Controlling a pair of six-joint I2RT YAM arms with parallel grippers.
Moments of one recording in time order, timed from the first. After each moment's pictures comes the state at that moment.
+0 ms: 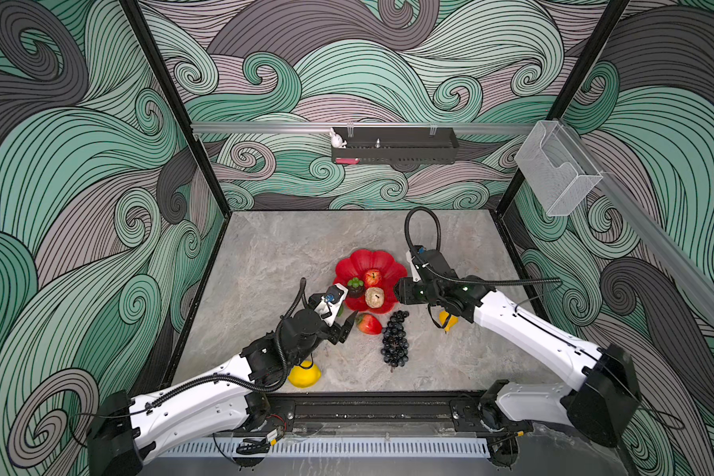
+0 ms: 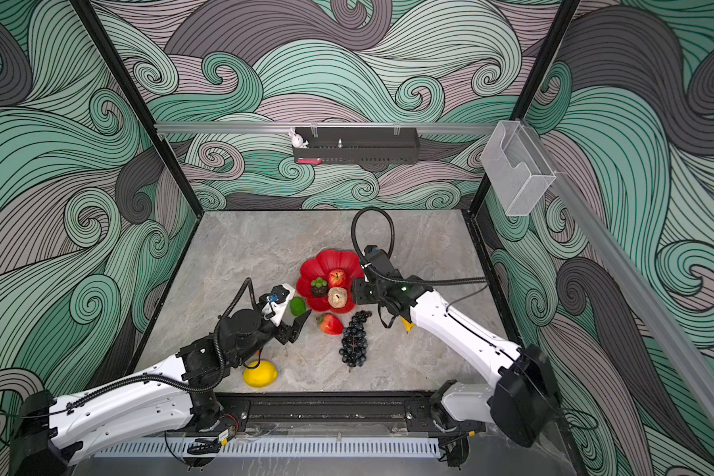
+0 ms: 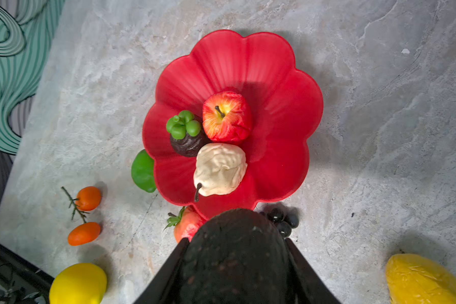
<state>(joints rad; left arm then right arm) -0.97 0.81 0.48 0.00 -0.38 -0.04 0.67 1.35 1.05 -0.60 0.04 0.47</state>
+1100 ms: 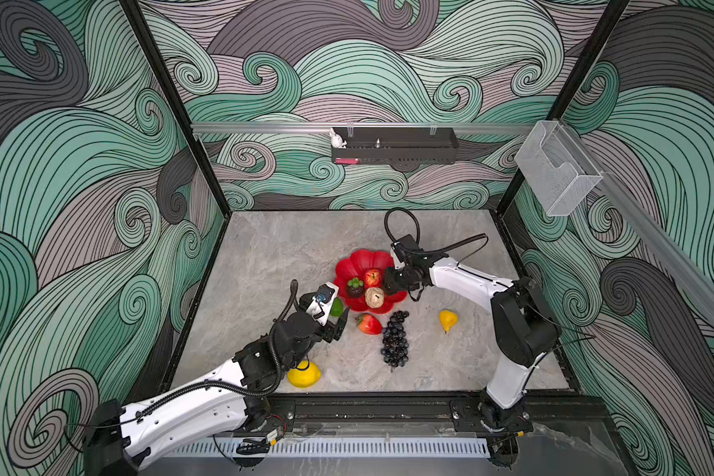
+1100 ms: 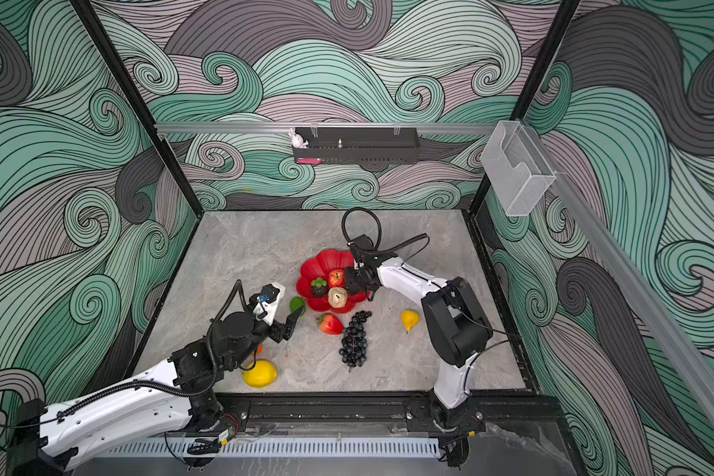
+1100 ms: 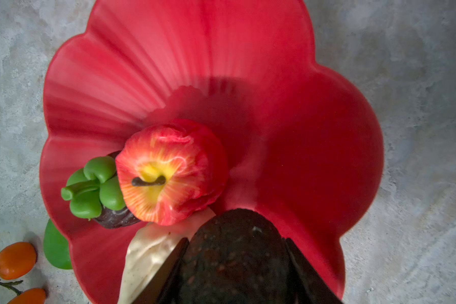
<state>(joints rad) -0.97 0.75 0.47 -0.03 -0.46 -0.06 0.56 1.82 1.26 -0.54 -0.09 0.45</state>
